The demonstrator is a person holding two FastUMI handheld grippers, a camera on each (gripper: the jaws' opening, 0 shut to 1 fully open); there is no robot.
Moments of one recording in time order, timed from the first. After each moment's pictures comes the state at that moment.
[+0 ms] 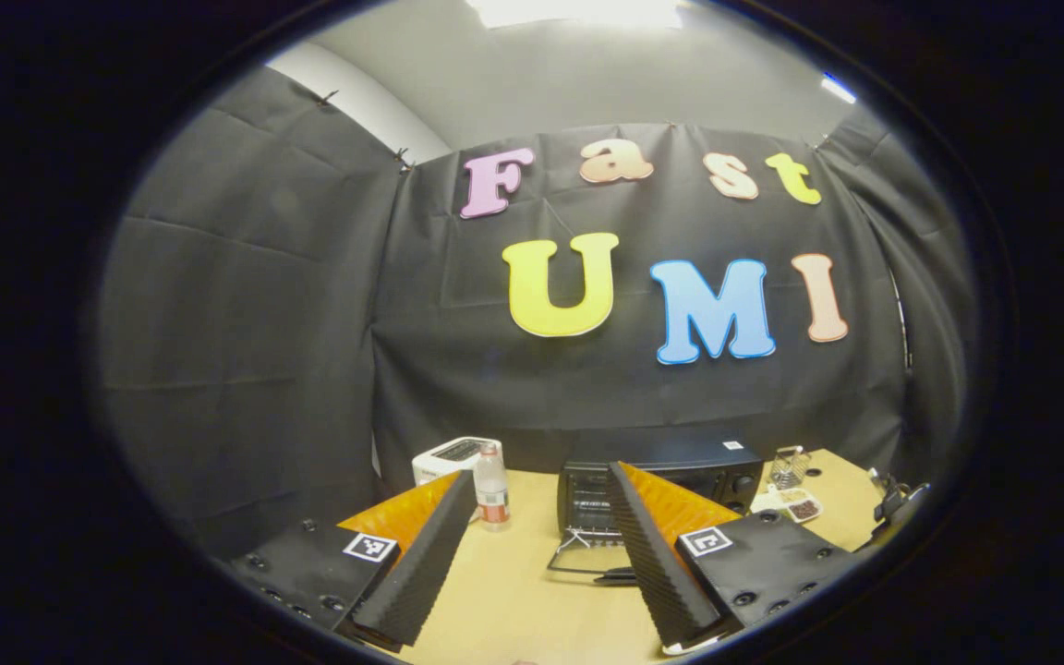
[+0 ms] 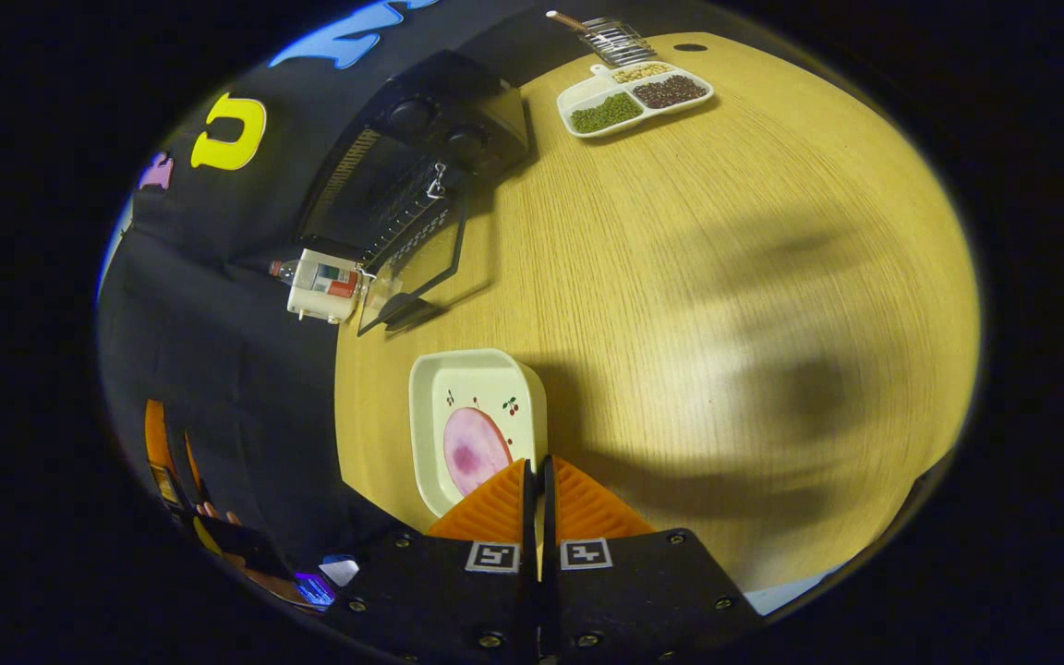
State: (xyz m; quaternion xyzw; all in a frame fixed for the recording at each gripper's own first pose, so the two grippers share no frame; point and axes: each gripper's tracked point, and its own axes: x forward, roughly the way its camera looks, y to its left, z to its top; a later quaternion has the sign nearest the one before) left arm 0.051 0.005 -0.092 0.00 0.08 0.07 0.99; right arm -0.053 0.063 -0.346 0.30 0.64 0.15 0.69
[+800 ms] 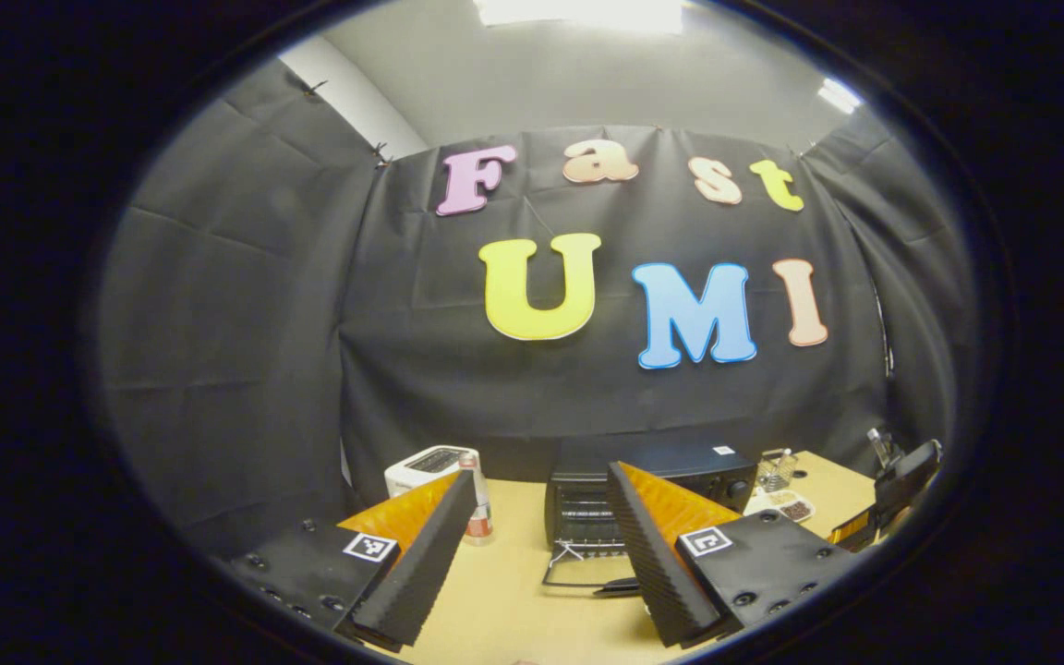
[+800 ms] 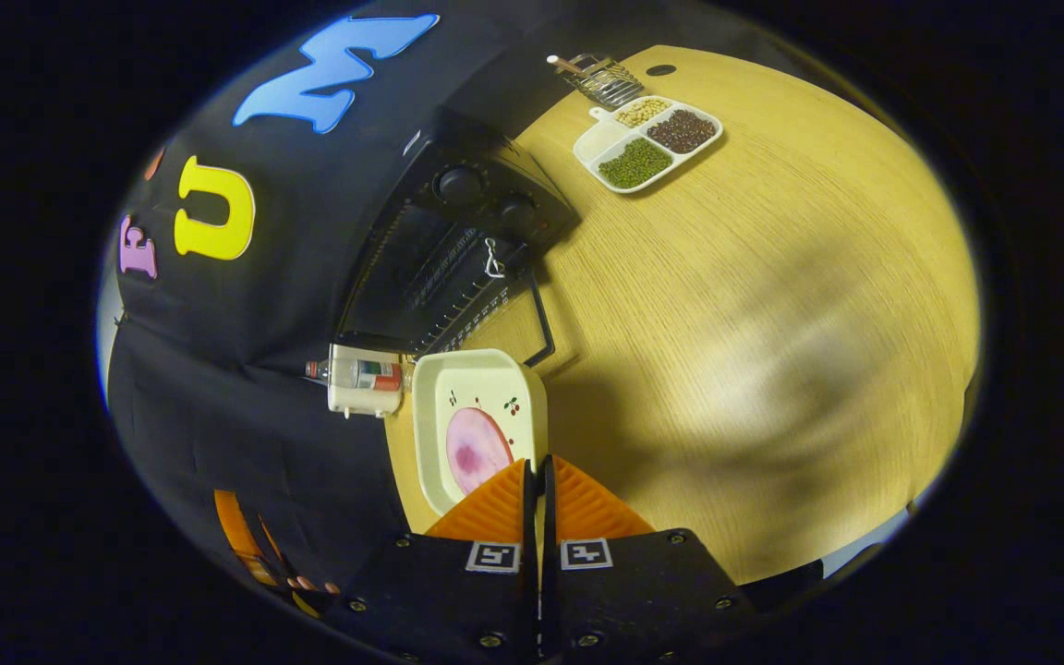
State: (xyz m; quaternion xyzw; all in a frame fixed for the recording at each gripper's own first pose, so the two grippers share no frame) left arm 0.109 0.036 -0.104 -0.01 0.07 0.01 1.00; right arm 0.026 0.130 -0.297 0.40 0.57 0.04 0.72
